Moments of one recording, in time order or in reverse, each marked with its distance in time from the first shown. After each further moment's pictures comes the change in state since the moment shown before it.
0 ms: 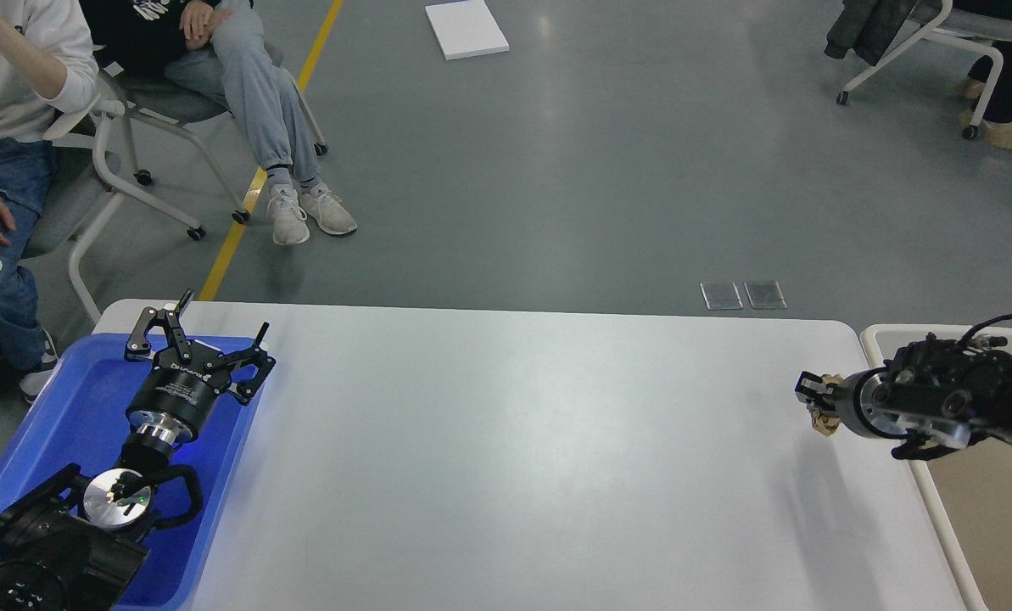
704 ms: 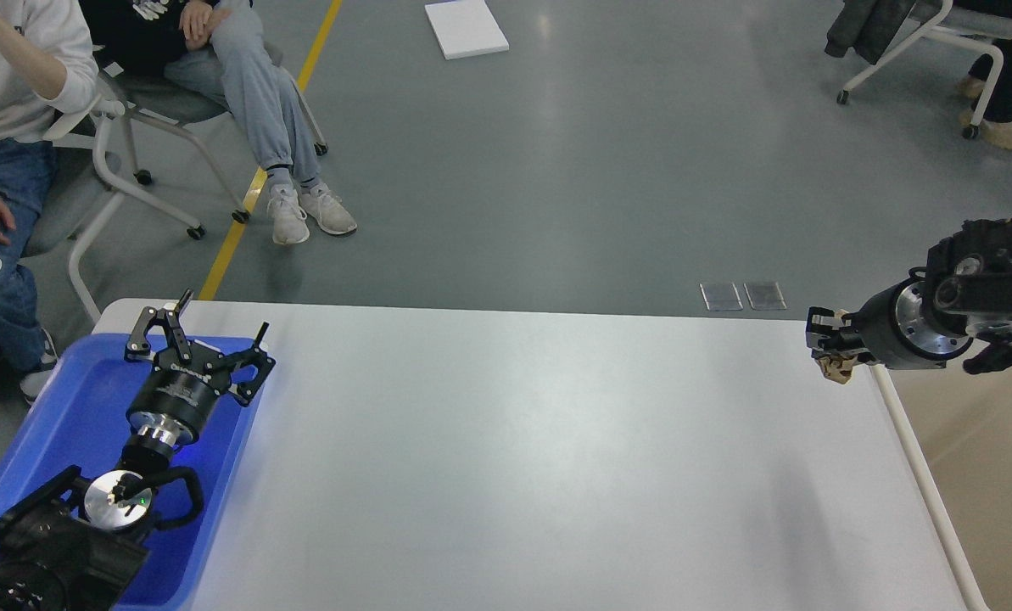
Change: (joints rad) left arm 0.000 0.000 0.000 -0.001 0.000 0.000 0.000; right arm 0.589 -0.101 -0.248 0.387 -0.003 0.256 -0.004
